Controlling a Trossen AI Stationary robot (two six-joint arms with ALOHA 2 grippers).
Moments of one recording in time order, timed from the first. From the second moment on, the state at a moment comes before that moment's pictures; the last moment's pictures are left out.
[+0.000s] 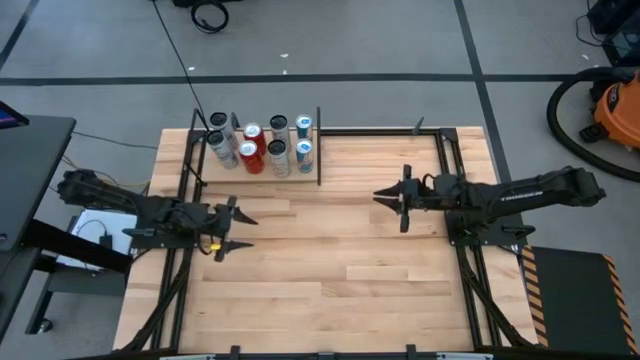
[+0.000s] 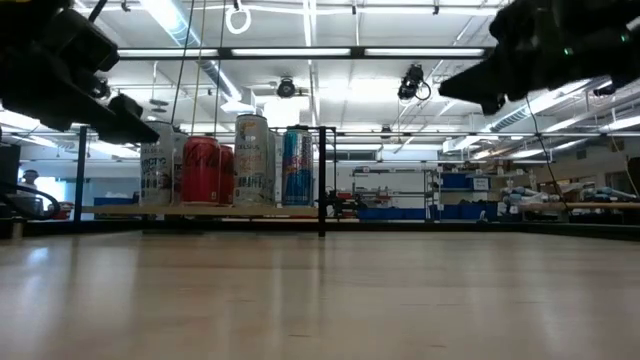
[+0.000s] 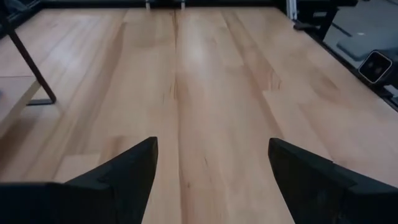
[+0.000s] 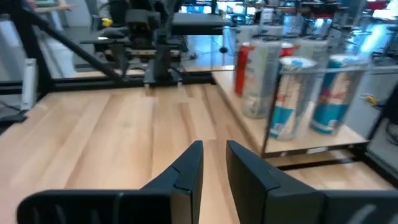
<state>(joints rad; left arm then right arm) -0.27 0.45 0.13 -0.04 -0.16 -0.09 -0.03 0.76 0.27 0.35 0.12 0.01</state>
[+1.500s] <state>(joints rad) -0.27 0.45 0.01 0.14 -0.12 -0.30 -0.03 0.76 0.01 0.50 0.03 -0.02</state>
